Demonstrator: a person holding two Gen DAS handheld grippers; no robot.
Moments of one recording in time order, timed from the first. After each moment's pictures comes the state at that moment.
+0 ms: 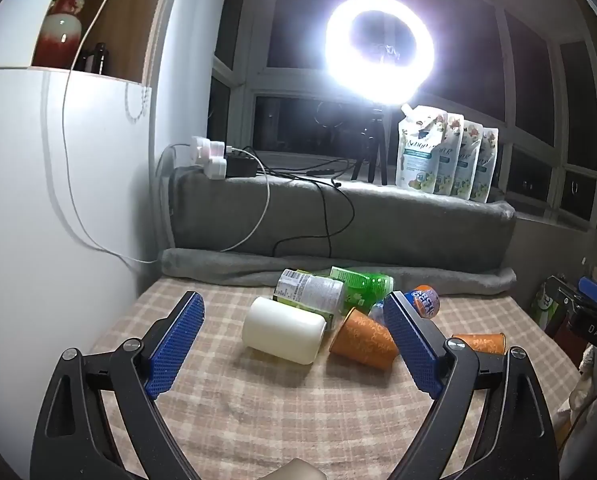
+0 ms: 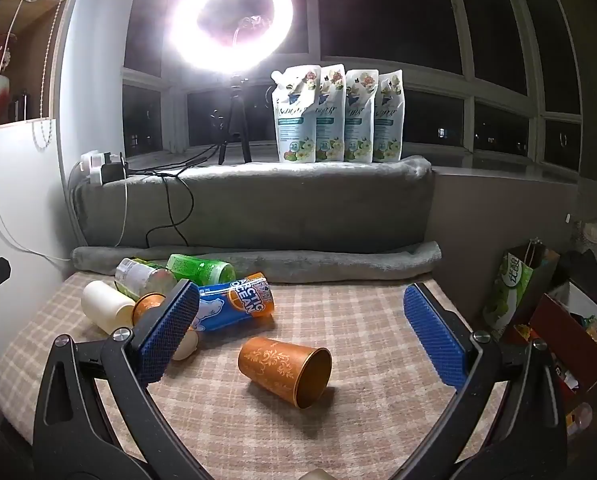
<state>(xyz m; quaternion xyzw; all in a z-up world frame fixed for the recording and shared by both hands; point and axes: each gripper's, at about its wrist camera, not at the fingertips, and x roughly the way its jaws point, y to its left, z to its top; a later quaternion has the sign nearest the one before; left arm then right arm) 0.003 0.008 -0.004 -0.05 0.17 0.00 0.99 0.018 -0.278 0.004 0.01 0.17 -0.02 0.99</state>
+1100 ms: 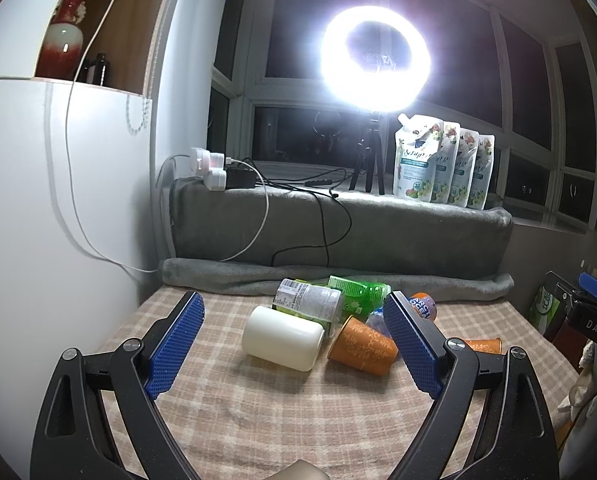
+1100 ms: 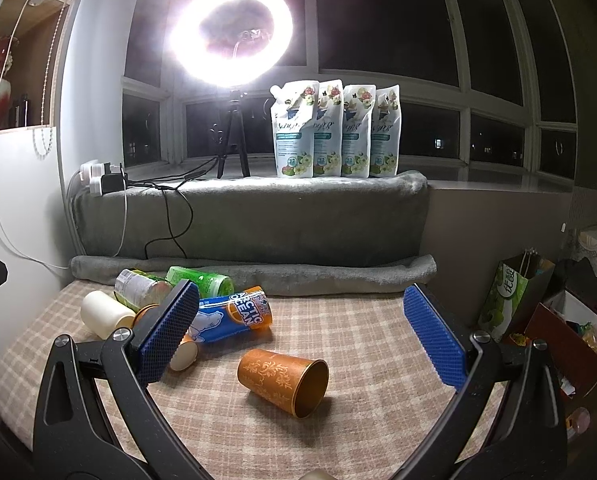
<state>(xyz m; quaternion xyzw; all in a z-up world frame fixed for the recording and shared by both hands) -0.004 0.004 0.006 -0.04 0.15 0.00 0.99 0.013 -0.275 0.010 0.00 0.15 -0.03 0.99</state>
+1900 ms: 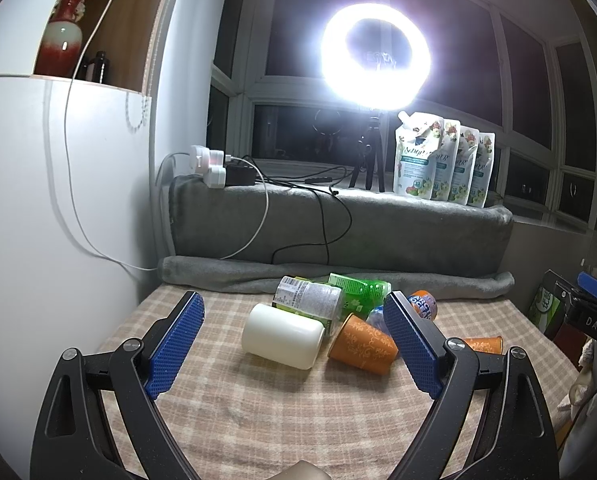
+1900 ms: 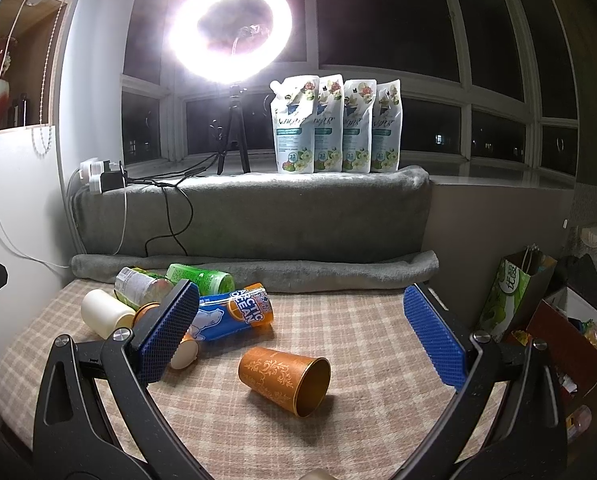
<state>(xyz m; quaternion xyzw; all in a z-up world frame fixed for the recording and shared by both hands) -0.005 0.006 0.005 -0.04 0.15 0.00 0.99 0.014 -0.274 0.009 0.00 0.15 -0.03 0.99</state>
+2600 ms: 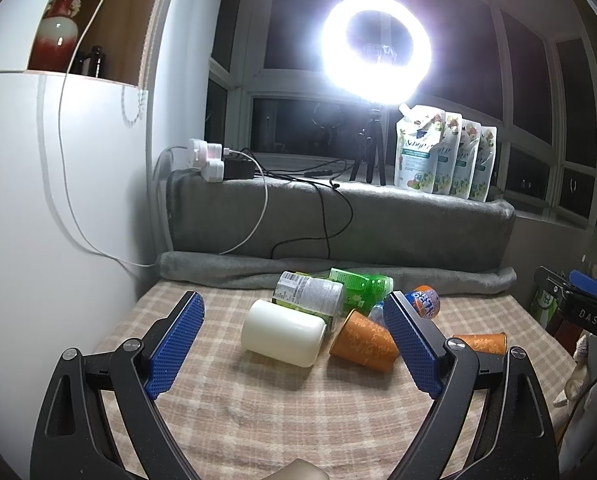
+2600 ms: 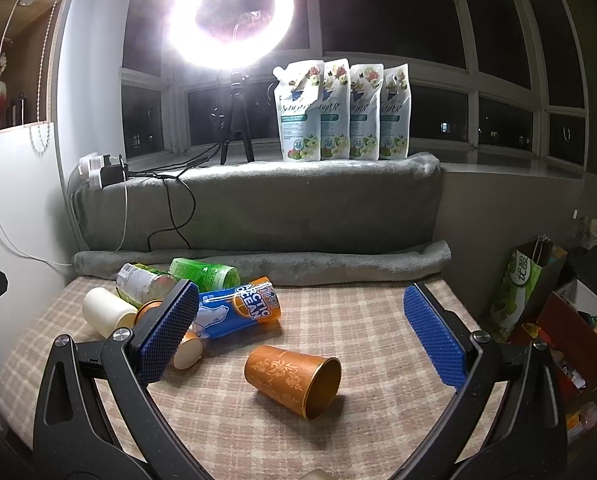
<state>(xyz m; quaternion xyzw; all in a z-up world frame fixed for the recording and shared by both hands) 0.004 0.007 0.000 -0.04 0.17 0.00 0.99 0.026 -0.269 0.000 0.02 0.17 -0.02 0.98</state>
